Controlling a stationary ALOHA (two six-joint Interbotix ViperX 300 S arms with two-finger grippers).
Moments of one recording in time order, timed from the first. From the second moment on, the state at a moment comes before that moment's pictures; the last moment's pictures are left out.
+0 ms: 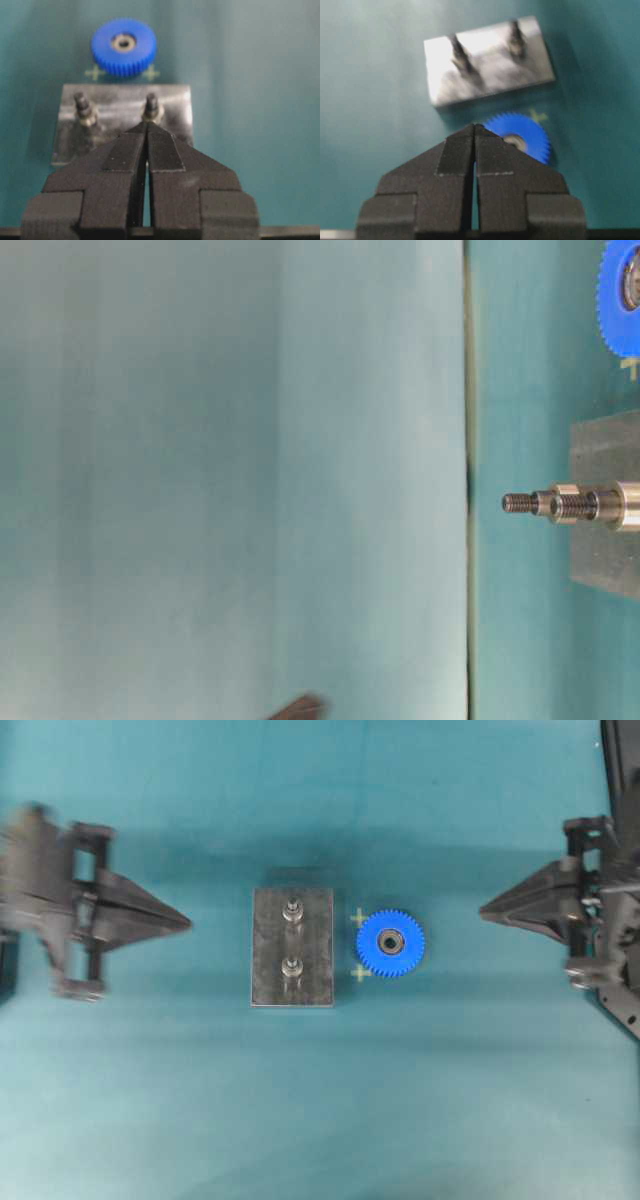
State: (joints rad) left arm 0.00 -0.52 0.93 0.02 0.05 0.01; right arm -0.11 -0.79 0.99 0.13 0.39 0.06
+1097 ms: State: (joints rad) left arm 0.00 -0.41 0.85 0.02 0.18 0.06; right arm -0.20 0.06 0.57 0.09 0.74 -0.02
